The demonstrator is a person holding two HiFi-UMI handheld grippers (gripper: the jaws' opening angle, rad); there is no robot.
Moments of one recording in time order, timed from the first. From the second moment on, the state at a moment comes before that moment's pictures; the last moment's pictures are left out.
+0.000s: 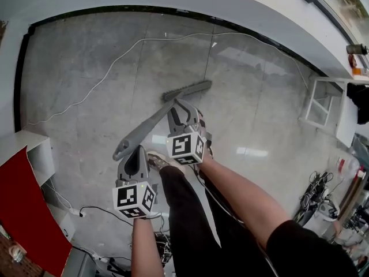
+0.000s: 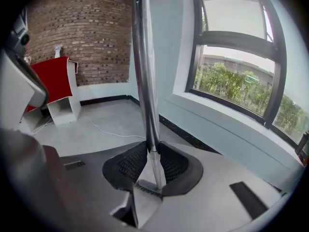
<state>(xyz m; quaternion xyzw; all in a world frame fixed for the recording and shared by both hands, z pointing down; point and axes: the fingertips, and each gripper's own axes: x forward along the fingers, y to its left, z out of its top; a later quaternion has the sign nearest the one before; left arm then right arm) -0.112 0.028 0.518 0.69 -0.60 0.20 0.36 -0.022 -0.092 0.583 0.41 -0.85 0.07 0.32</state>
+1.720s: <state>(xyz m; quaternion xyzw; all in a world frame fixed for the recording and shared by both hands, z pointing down) -0.083 0.044 0.534 0.69 -0.59 0.20 0.38 -0.020 -0.081 0.590 0.36 -0.86 -0.01 0.36</state>
